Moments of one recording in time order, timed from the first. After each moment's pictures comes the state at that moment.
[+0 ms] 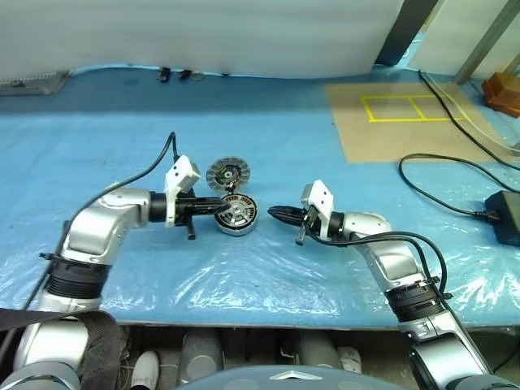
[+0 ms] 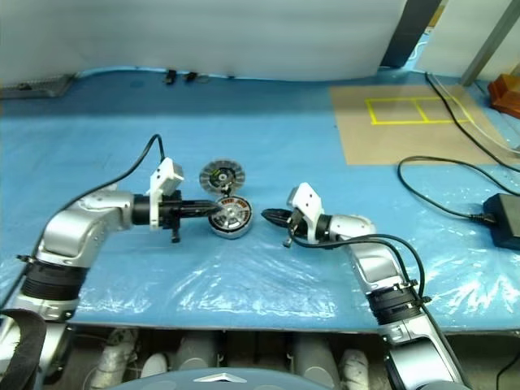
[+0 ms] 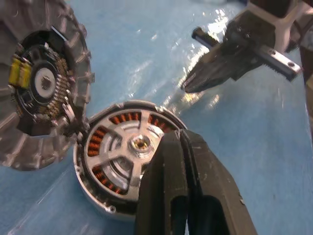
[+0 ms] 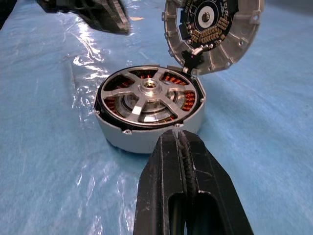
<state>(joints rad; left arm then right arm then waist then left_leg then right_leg) -0.45 0.52 -0.04 -0.08 -0.40 0.66 -1.02 -0.36 -0.40 0.21 0.05 0.21 0.25 0.93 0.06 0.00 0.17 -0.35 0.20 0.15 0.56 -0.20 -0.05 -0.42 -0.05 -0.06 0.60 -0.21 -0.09</state>
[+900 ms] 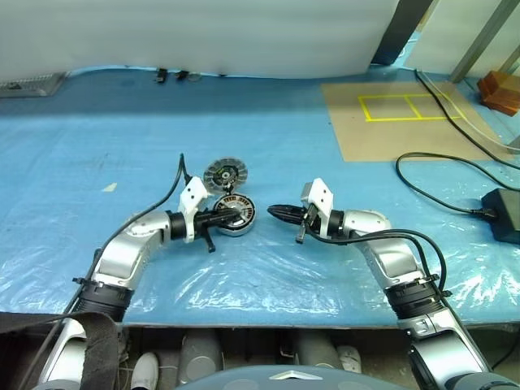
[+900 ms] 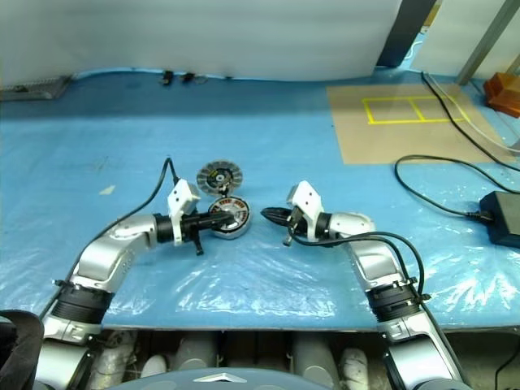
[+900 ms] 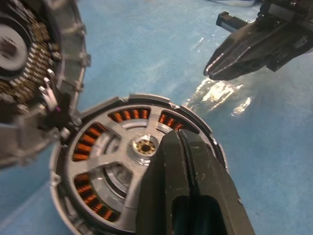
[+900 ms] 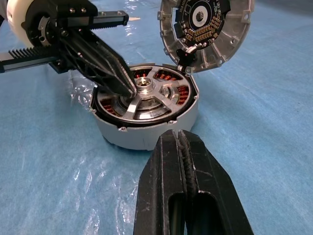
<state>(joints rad) -0.30 0.47 -0.10 0.00 -0.36 0.44 -0.96 -0.36 -0.40 0.20 0.05 0.21 0.25 0.94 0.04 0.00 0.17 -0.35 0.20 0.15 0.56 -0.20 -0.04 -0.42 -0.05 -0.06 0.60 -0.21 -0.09</state>
